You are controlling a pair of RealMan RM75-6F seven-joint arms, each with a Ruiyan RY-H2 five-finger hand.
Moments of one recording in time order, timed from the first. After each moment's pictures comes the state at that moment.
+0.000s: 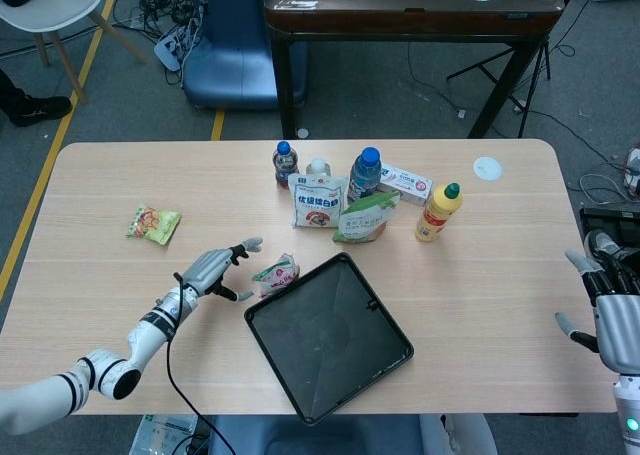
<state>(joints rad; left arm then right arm) -0.75 -1.57 -0.18 -1.22 1.37 0.72 -0.49 0.04 -1.04 0.10 -1.72 -1.49 1.57 -0.14</state>
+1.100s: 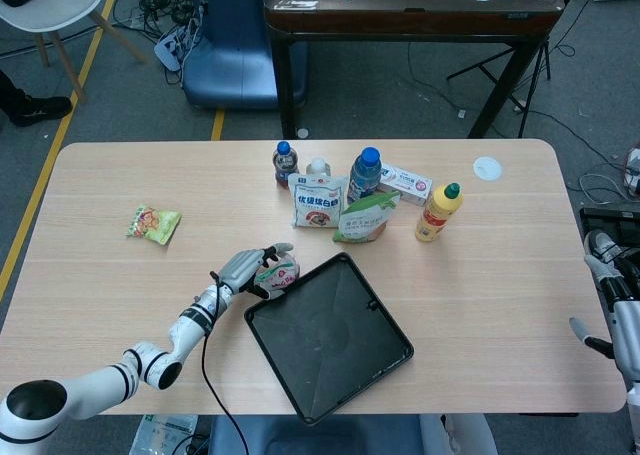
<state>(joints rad) -0.85 -1.81 -0.18 -0.97 1.36 0.71 -0.55 0.01 -1.04 0.10 -1.70 -1.46 1.58 -0.10</state>
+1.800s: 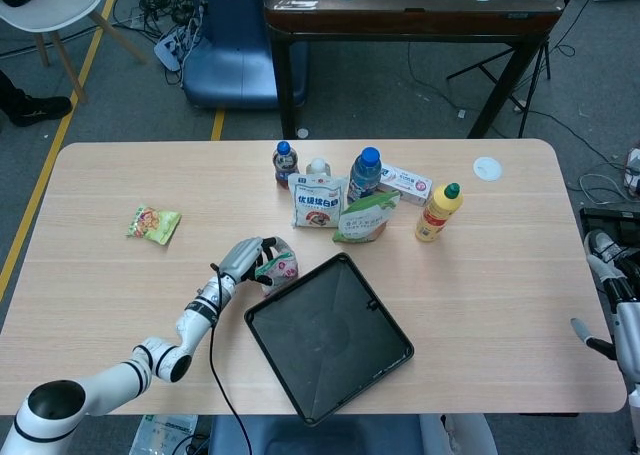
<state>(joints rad) -0.87 -1.87 -0.23 -0.84 1.34 0.74 -0.63 0.00 -1.04 0.10 -1.71 -1.47 1.58 -0.10</state>
